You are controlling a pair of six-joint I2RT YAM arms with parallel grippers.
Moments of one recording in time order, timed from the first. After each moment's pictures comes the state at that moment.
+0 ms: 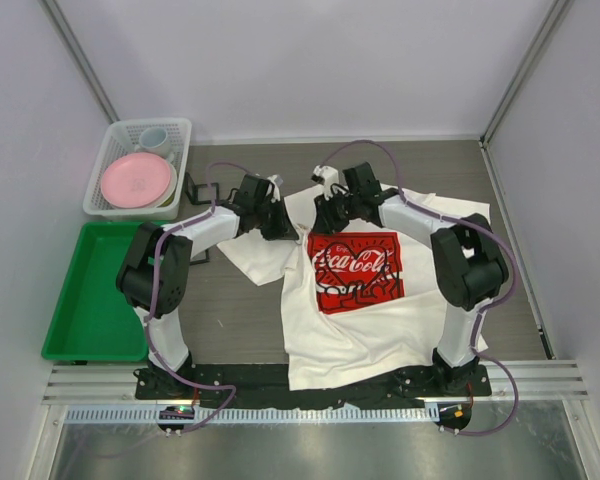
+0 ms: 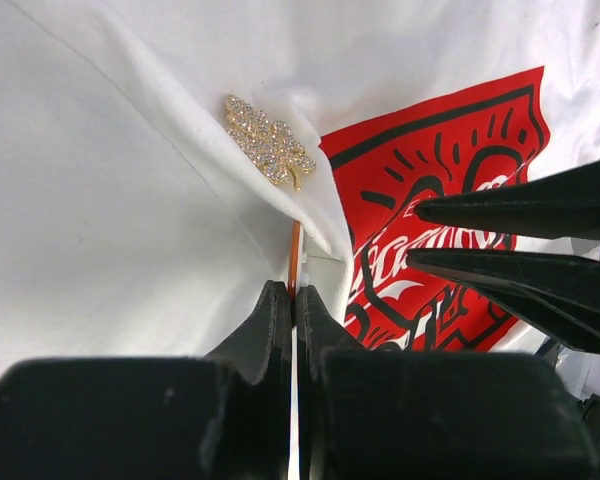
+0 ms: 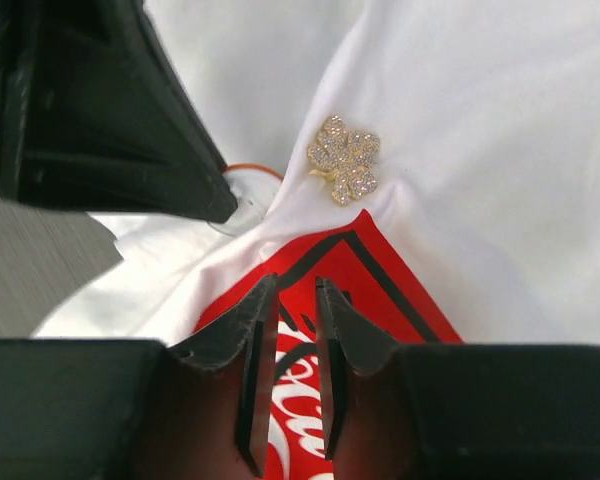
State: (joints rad) left arm -0.46 1.86 1.20 -0.19 0.37 -0.59; right arm 0.46 1.90 1.31 -0.22 -0.53 -0.03
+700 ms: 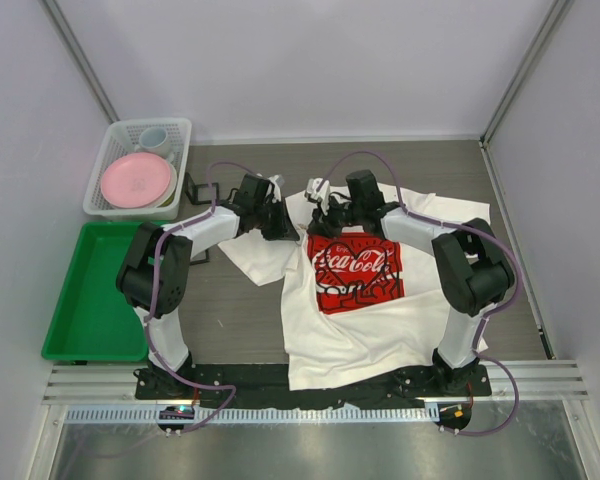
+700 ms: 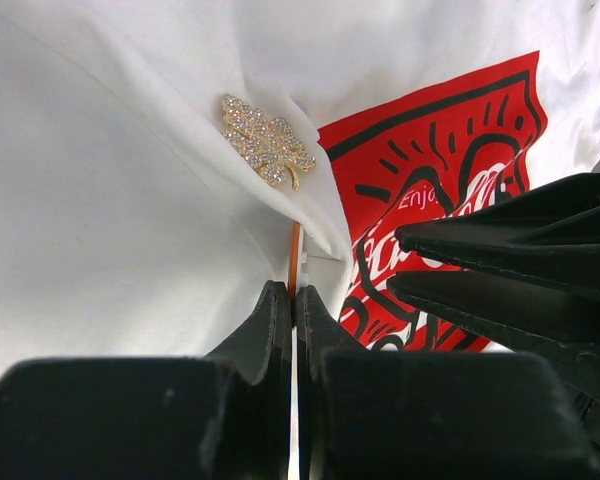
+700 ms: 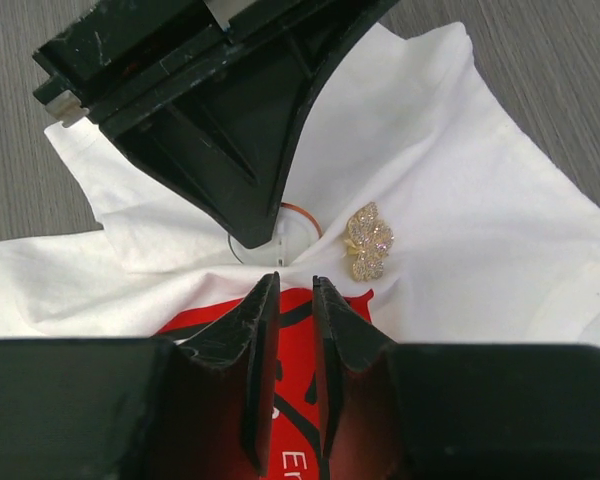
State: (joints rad) left arm -0.46 1.86 1.20 -0.19 0.40 -0.57; right arm 0.47 1.83 1.15 0.03 -0.70 -0.50
